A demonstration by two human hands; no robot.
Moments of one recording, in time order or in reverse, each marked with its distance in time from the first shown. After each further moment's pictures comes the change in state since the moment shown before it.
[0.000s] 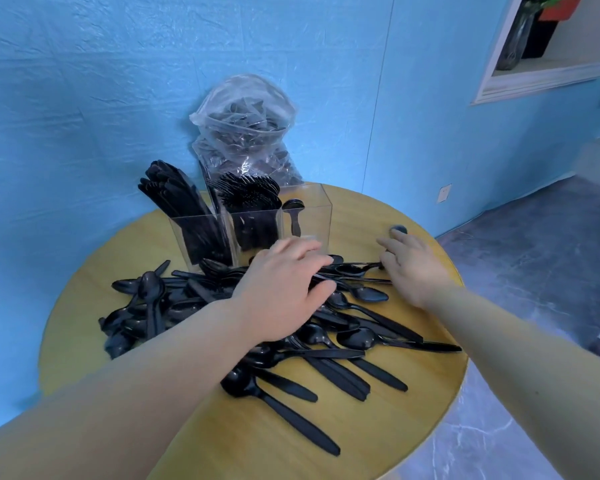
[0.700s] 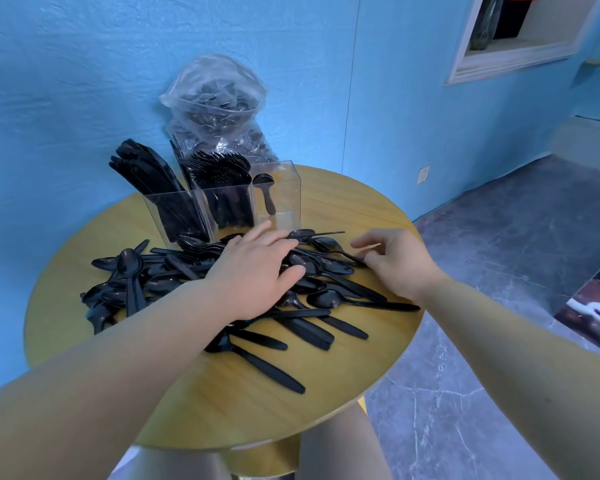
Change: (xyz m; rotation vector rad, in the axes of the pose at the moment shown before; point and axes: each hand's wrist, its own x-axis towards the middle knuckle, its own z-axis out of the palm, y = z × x) left_hand -0.015 0.014 0.003 0.059 -0.179 -0.083; right_hand -0.065 -0.002 -0.020 0.448 0.052 -0.035
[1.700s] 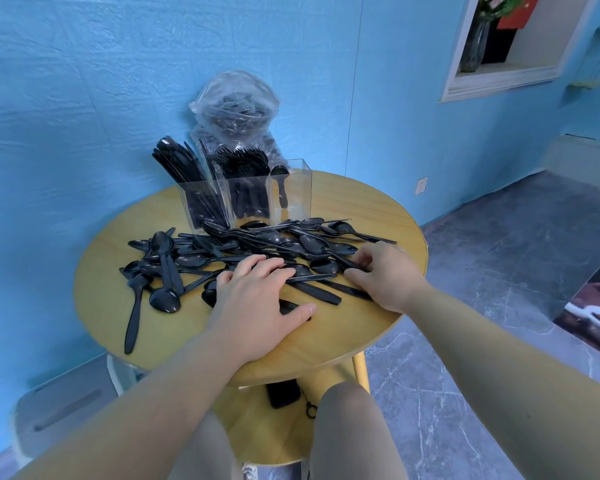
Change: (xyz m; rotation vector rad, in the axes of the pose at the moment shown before) left_hand -0.088 0.018 0.035 -0.055 0.193 -0.156; right_hand -0.049 -0.013 0.034 -0.271 0.033 -0.021
